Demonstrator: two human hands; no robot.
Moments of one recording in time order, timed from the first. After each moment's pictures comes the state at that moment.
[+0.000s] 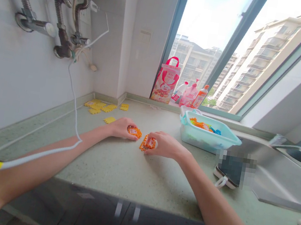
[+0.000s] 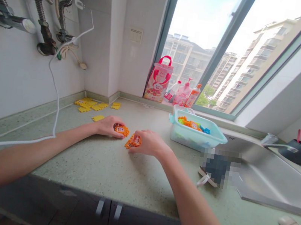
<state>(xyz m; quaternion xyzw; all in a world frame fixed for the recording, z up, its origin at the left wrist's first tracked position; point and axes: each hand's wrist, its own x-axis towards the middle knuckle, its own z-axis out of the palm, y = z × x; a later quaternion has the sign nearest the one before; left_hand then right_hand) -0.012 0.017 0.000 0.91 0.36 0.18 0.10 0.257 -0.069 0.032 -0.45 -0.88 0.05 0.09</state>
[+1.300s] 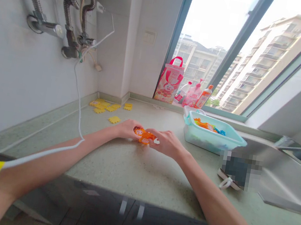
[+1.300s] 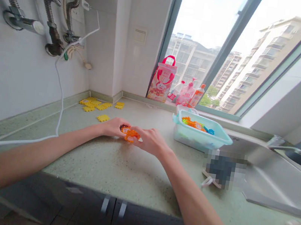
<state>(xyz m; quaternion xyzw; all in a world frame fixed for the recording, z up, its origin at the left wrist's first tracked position) -0.001 0.012 -0.007 0.90 0.36 0.19 0.17 0.250 -0.064 0.017 -0.38 -0.90 -0.05 0.18</state>
